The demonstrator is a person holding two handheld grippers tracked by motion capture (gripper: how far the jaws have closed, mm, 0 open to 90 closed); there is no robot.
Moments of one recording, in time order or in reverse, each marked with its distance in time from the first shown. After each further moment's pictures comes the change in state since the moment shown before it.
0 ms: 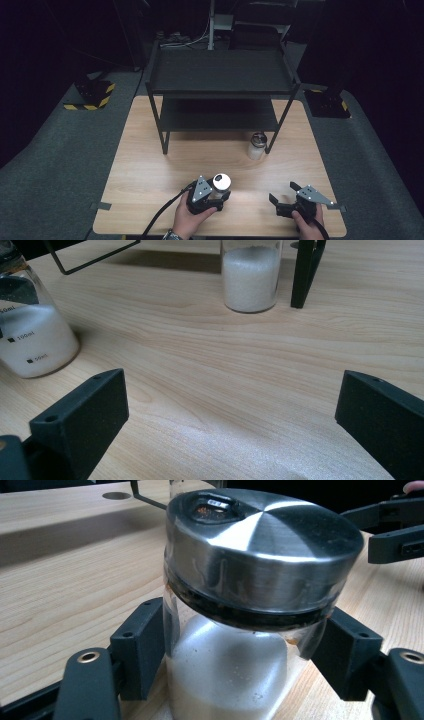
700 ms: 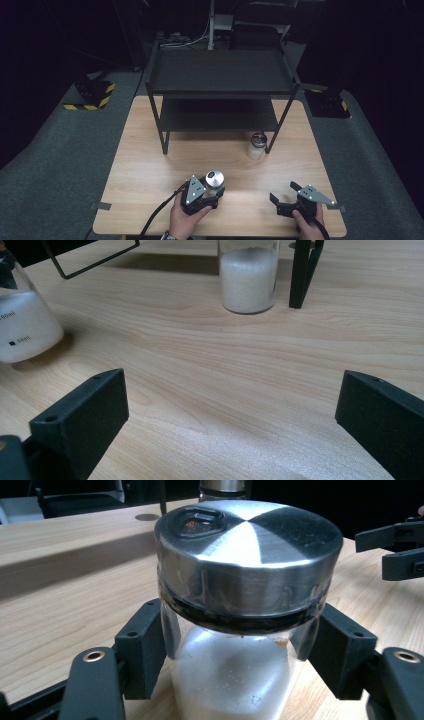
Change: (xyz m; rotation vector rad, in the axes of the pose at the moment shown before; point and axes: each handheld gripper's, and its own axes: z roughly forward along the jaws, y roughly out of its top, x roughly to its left) left arm -0.004 0.001 -0.019 -0.041 0.073 0.004; right arm -0.002 -0.001 0.000 -0.006 0.002 0.018
